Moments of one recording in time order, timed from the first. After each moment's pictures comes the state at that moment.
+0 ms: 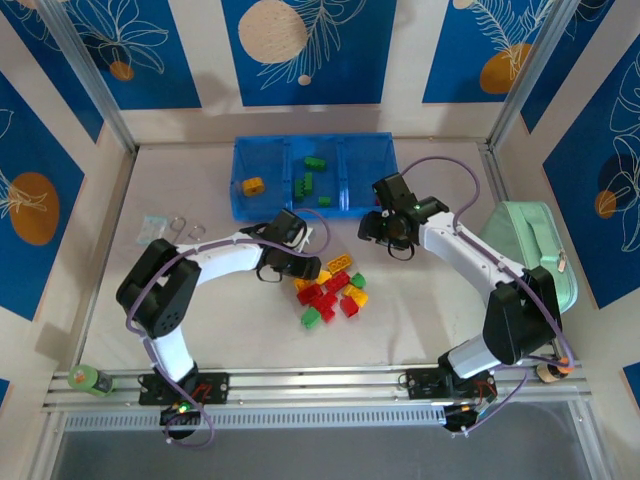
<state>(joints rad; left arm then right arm) -0.68 1.77 1.05 -0.38 0.19 -0.36 0.46 1.48 1.16 -0.78 0.03 0.67</state>
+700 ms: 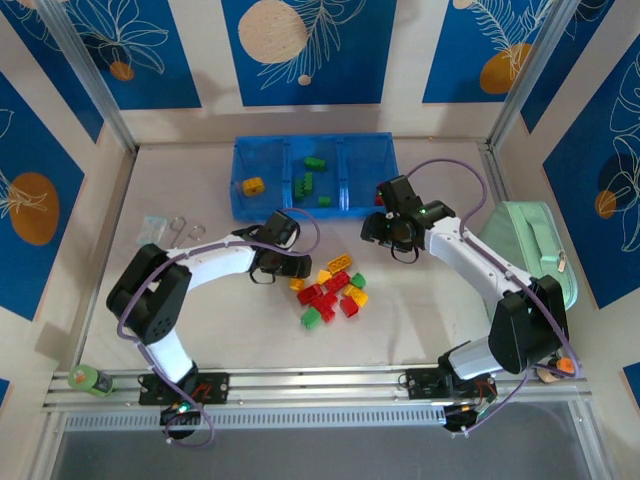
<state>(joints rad) -0.66 1.71 1.00 -0.42 0.08 -0.44 0.45 1.43 1.13 -0.78 0.03 0.69</state>
